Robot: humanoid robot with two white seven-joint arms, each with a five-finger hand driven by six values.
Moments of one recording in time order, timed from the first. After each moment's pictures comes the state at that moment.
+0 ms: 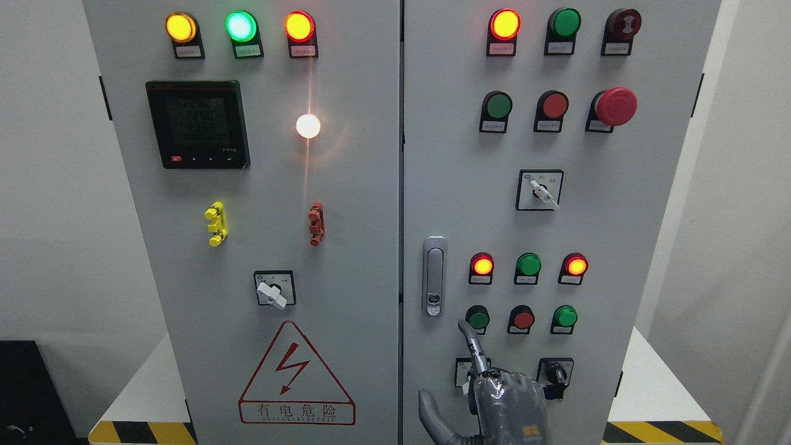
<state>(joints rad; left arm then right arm) 0.00 -0.10 -0.10 -0.07 0.07 -0.06 0.01 -0.17 0.13 0.28 -1.78 1.23 0.04 -0.25</state>
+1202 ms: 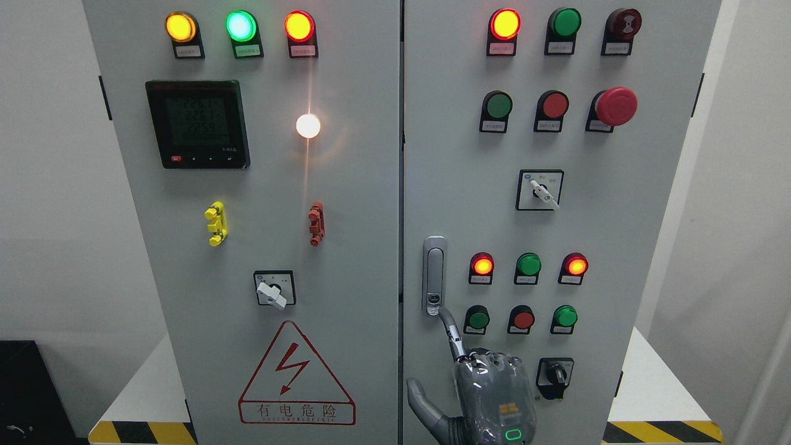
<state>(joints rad) 0.00 -0.10 -0.10 -0.07 0.07 -0.06 0.01 -0.26 0.12 0.28 -1.68 1.41 0.05 -0.27</state>
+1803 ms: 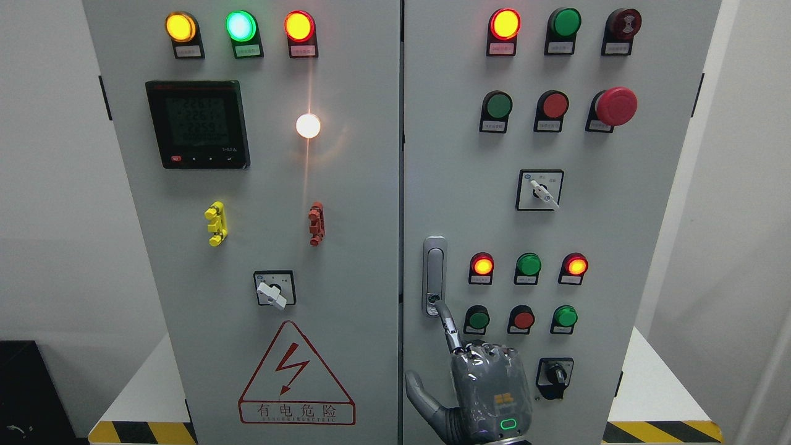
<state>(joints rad) 0.00 -0.10 -0.10 -0.07 0.07 -0.06 0.01 -0.29 0.12 0.28 -1.65 1.43 0.05 -0.27</state>
